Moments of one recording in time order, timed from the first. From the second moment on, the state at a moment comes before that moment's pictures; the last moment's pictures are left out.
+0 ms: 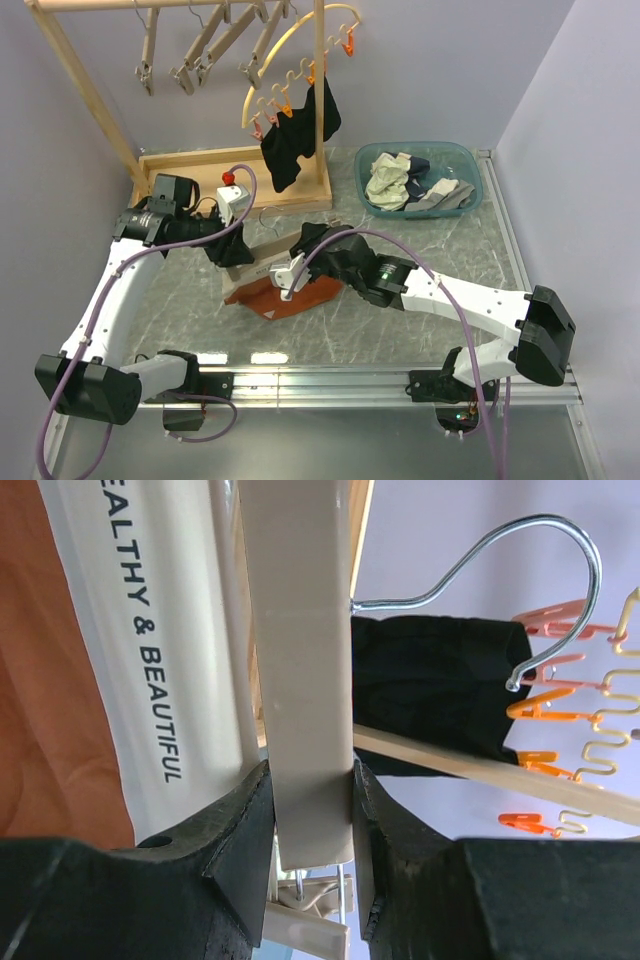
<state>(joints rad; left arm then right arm) -0.17 1.17 1.23 -1.02 0.79 0.46 1.04 1.36 1.02 -0.07 0.19 -1.34</state>
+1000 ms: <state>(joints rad) -0.20 1.21 1.23 -1.07 0.84 0.48 1.06 1.35 1.01 -0.07 0.20 -1.37</state>
